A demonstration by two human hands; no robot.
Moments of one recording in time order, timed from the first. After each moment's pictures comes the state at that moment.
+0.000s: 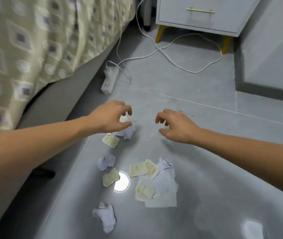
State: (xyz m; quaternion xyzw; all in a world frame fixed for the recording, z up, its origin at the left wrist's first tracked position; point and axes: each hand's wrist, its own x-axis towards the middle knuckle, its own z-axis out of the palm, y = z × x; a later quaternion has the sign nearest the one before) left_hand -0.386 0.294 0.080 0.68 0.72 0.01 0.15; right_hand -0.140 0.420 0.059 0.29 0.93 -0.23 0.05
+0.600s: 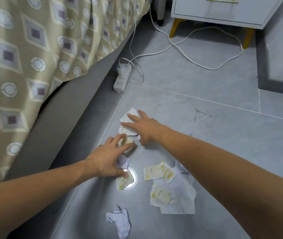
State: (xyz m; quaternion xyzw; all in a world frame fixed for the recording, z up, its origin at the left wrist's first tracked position) left_hand -0.389 0.177 -0.003 0.65 0.72 -0.08 0.22; right_hand -0.284 0.371 -0.009 0.14 0.96 -0.11 0.20
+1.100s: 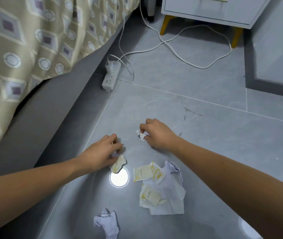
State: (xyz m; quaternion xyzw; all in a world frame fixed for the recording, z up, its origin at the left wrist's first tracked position) left_hand -0.402 0.197 -0.026 0.68 0.70 0.00 0.22; right_hand -0.219 0.393 -0.039 0.22 0.95 -0.22 0.04
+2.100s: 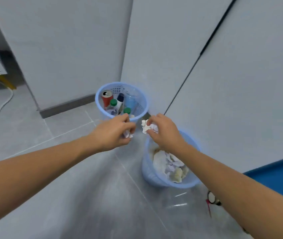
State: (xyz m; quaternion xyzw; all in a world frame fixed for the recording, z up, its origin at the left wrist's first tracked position) left_hand 0.141 0.480 0.209 0.94 0.26 0.13 0.17; right_hand 0.363 0.397 0.217 0.72 0.67 -0.07 -0.18
